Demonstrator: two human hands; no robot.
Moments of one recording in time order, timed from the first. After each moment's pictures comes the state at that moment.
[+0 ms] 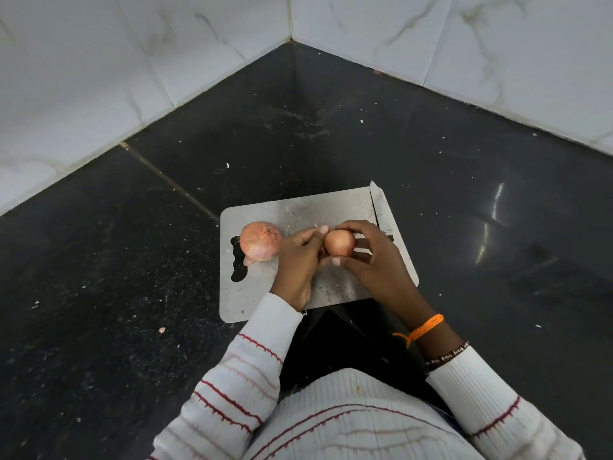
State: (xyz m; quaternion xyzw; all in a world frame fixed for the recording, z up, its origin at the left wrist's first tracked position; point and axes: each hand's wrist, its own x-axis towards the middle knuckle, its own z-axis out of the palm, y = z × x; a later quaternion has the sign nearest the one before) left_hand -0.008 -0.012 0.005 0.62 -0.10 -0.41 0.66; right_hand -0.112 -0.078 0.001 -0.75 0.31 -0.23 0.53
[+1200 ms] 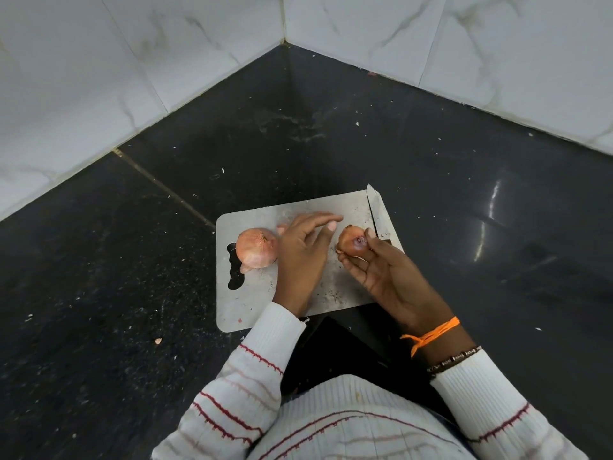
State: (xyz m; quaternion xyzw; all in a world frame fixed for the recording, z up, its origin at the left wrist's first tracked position) left_hand -0.007 -0.015 0.015 0.69 -0.31 -0.22 0.62; right_hand -0.118 -0.084 0.013 -0.27 0.31 -0.23 0.88
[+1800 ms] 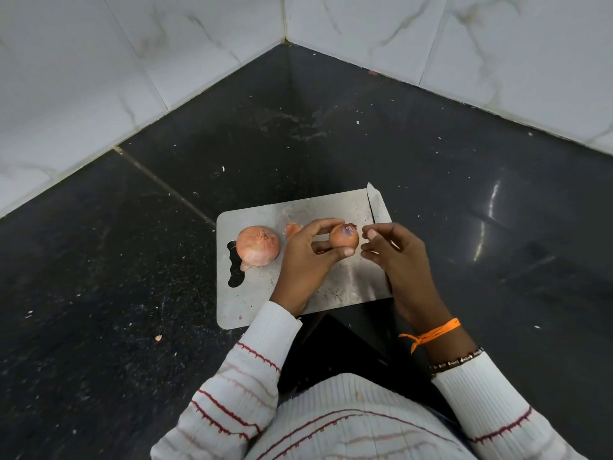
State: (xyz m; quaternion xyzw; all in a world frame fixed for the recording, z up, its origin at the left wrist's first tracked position) left_hand -0.009 -0.009 0.012 0.68 -0.29 -0.35 0.58; right_hand -0.123 -0.084 0.017 -0.56 0.40 -0.33 0.65
